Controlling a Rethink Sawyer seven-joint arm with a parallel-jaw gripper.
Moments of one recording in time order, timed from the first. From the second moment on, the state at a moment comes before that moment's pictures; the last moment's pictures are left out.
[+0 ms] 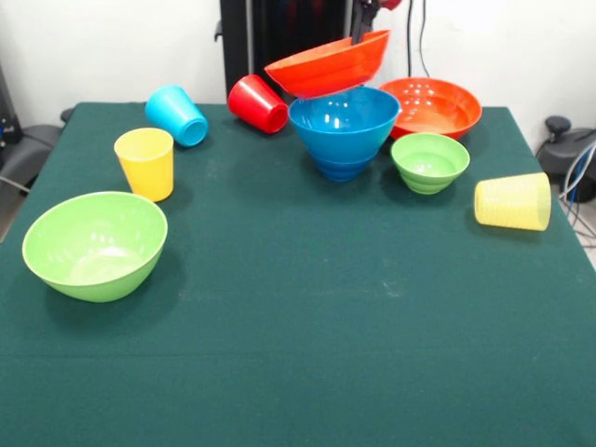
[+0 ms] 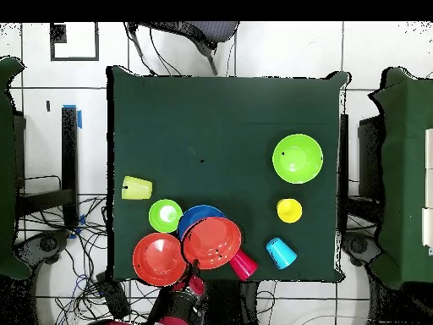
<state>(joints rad) 0.42 -0.88 0.38 2.51 -1.98 0.84 3.64</state>
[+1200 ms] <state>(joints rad) 0.39 -0.90 0.42 2.51 -1.98 0.84 3.64</state>
